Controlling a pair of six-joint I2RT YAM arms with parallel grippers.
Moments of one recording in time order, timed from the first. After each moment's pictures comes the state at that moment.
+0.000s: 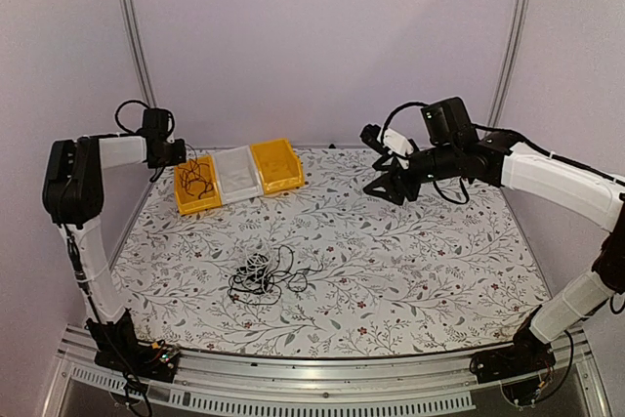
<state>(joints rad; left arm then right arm) 0.01 2.00 1.45 -0.12 -0.17 -0.14 0.65 1.49 1.27 -0.41 -0.33 -0.45</state>
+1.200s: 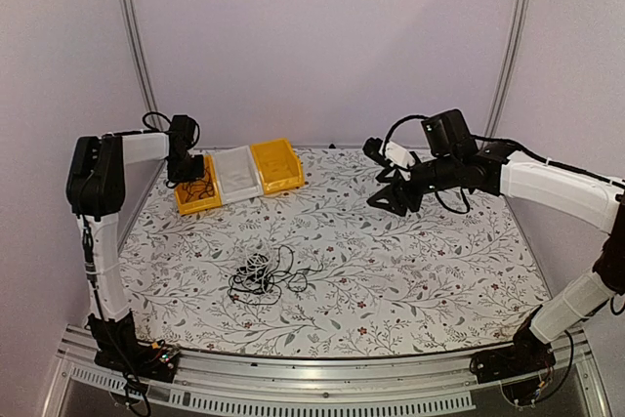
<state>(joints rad) -0.09 2.18 1.66 -0.48 -0.23 -0.23 0.64 1.48 1.19 -0.39 -0.34 -0.45</state>
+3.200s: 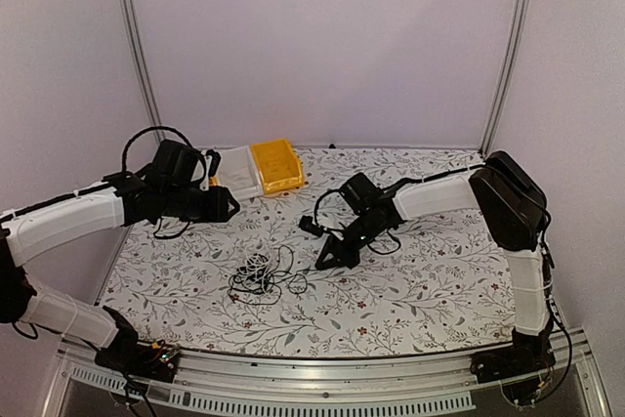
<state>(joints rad) -0.57 1.27 0.90 -0.40 -0.01 -0.47 0.78 2.16 1.41 -0.33 -0.69 -0.45</state>
